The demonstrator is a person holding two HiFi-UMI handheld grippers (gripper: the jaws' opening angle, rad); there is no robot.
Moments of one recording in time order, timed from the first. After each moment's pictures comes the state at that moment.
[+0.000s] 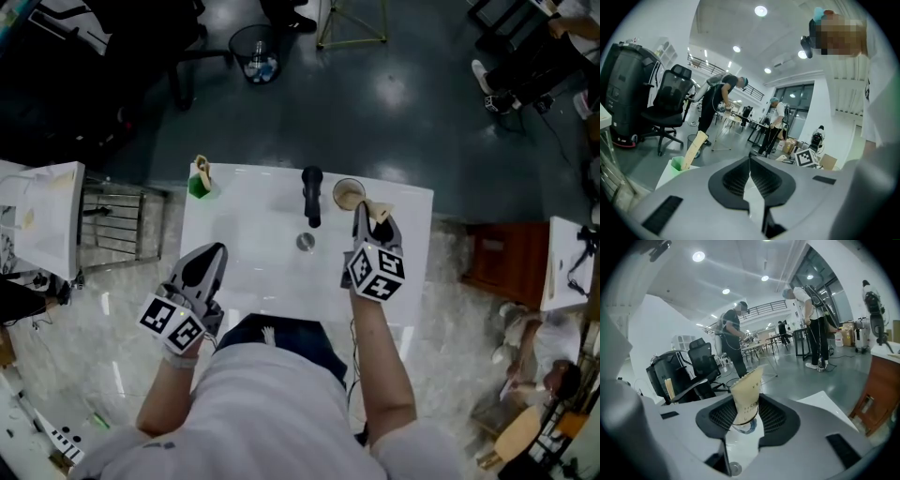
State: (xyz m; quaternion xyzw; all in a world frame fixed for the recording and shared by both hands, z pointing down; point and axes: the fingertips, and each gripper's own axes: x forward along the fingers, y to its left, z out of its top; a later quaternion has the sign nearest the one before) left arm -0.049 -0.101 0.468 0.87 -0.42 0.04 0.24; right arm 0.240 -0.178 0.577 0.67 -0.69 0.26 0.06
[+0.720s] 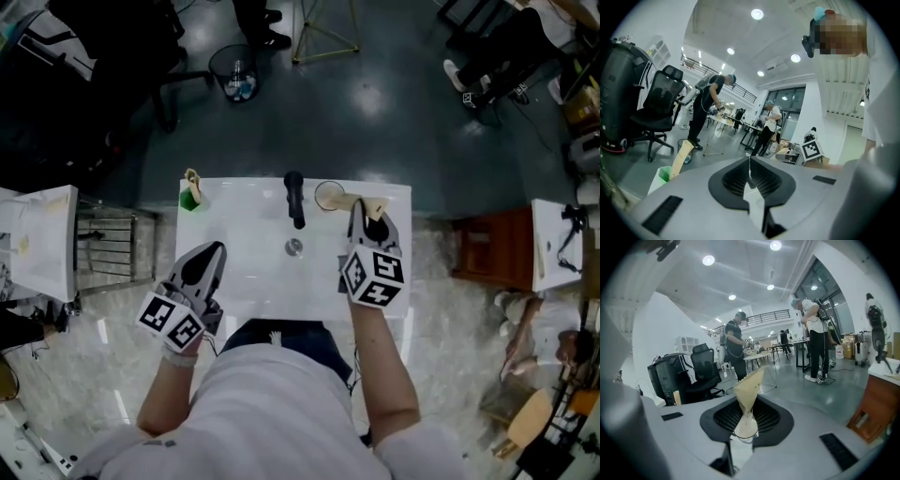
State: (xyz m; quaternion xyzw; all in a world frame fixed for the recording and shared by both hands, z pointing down) left arm -0.032 -0.104 0.441 0.89 -0.39 0.02 0.23; right arm 0.243 -0.162 0.491 0.68 -0.70 0.21 0.06
